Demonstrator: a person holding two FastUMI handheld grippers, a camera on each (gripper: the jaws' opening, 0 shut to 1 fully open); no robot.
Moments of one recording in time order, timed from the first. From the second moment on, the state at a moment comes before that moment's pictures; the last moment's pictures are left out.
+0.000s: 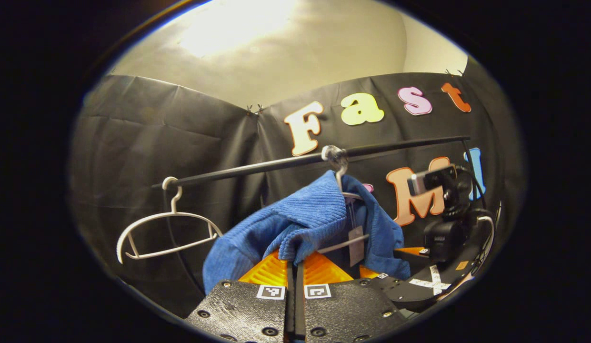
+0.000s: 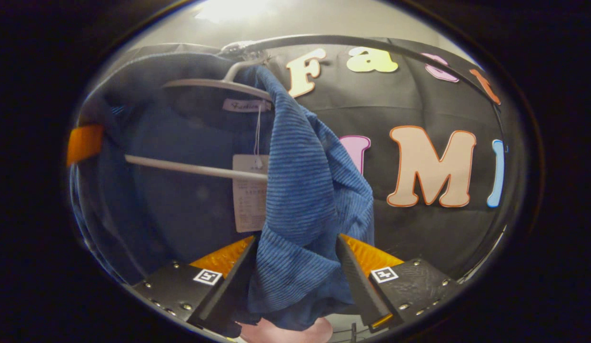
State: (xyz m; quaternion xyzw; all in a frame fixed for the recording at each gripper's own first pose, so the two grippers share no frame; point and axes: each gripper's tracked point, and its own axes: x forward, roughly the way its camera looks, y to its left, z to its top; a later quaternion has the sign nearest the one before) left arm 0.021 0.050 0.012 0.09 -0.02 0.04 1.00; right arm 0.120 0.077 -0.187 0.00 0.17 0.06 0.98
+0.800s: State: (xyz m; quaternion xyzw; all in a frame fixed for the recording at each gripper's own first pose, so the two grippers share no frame) left arm 0.005 0.098 0.072 0.09 -0.05 0.09 0.99; right arm 0.148 -0.028 -0.141 0.01 0.14 -0.08 0.99
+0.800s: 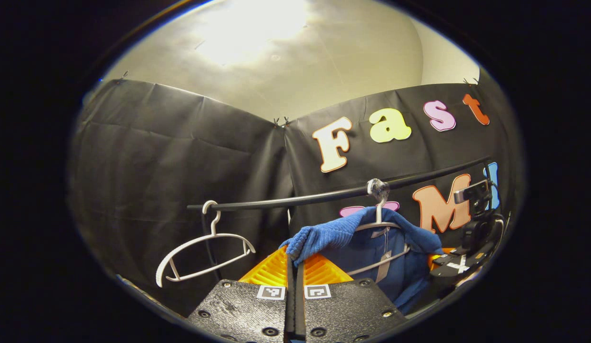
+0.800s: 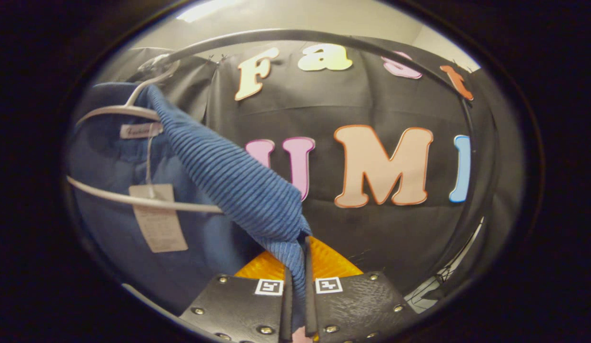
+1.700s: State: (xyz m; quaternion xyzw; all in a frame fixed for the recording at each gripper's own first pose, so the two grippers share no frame) left arm 0.012 0.116 0.093 0.10 -0.06 0.10 0.99; right arm 0.245 -0.041 -0.118 0.08 0.08 -0.05 0.99
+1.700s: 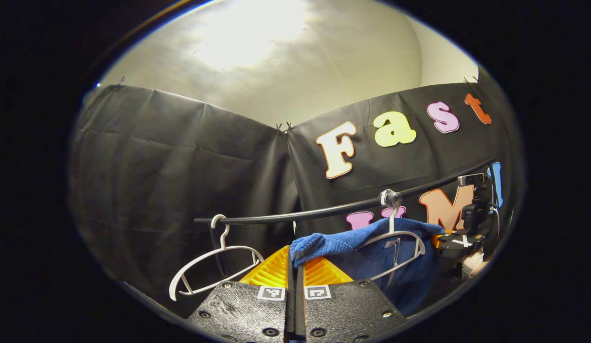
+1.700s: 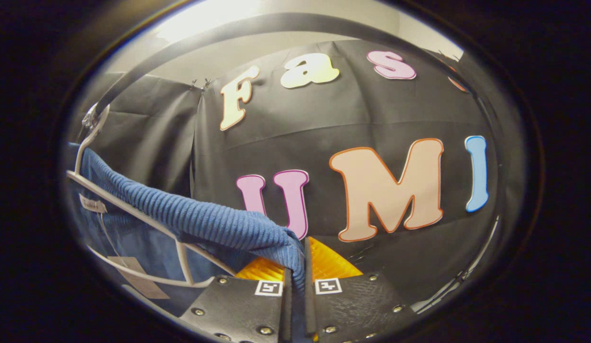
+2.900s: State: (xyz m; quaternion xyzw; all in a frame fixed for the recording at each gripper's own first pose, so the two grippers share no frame) left arm 0.033 0.127 0.099 0.11 -0.04 0.09 0.99; right arm 0.281 0.012 -0.183 0.10 0.10 0.11 0.98
